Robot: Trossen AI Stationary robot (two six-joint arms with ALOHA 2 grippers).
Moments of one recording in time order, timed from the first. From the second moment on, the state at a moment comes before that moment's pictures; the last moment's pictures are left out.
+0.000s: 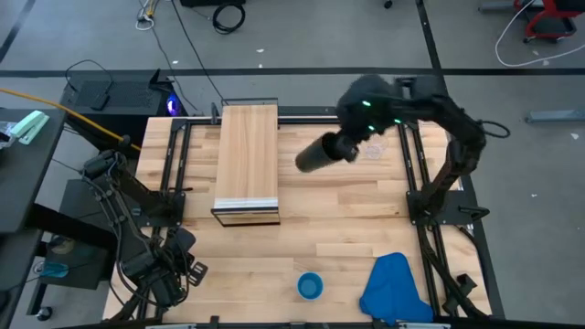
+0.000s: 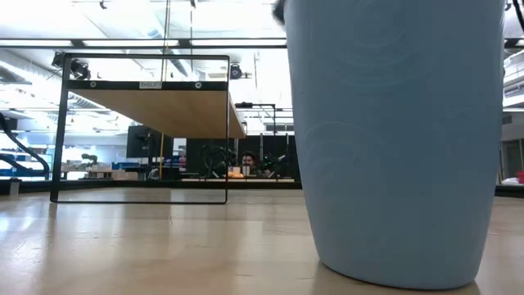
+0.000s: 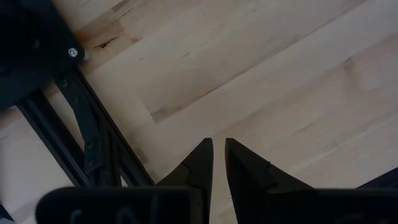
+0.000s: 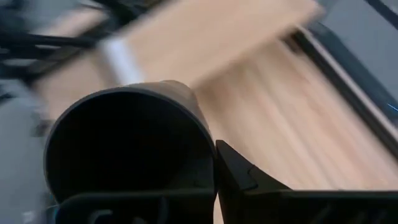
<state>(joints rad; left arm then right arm) -1.04 1.46 1.22 -1.35 -0.21 -2.08 -0.12 1.69 2.36 -1.55 0.02 0.40</state>
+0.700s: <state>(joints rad) -1.04 1.46 1.22 -1.35 -0.21 -2.11 0.23 2.07 2.34 -1.28 -0.02 0.26</state>
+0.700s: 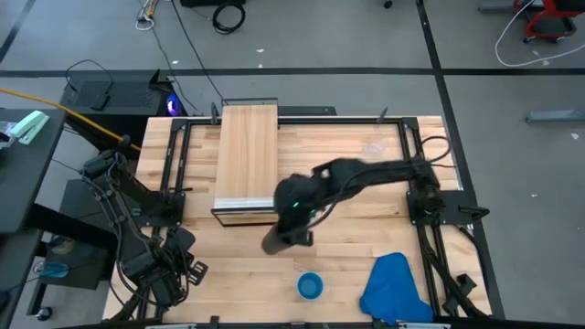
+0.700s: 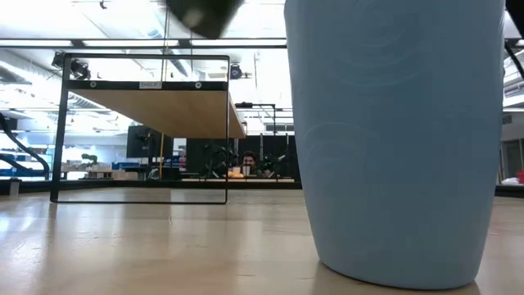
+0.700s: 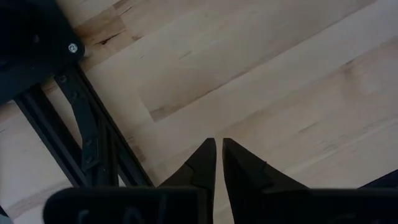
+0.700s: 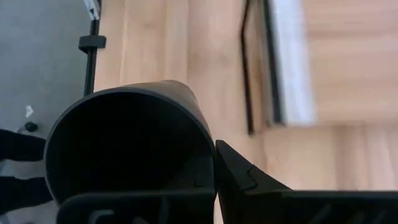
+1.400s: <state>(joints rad) -1.03 1.46 1.22 -1.35 -0.21 -2.14 0.24 2.33 2.34 -1.13 0.06 0.07</state>
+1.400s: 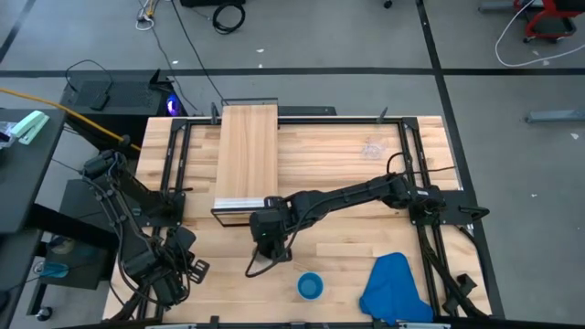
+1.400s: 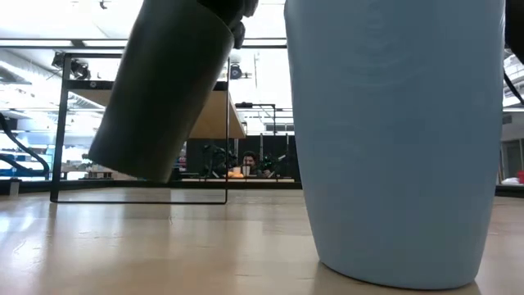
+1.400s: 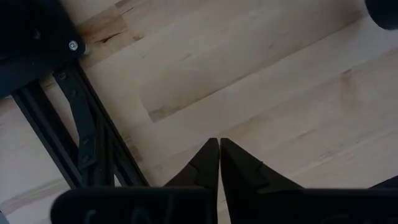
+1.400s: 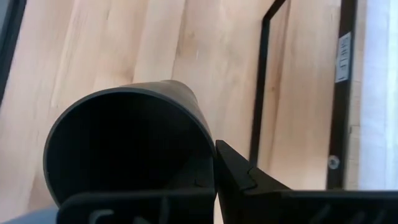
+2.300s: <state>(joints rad) -1.03 1.46 1.22 -1.36 -0.24 -2.13 0.23 2.33 2.32 -1.15 0.05 -0.01</state>
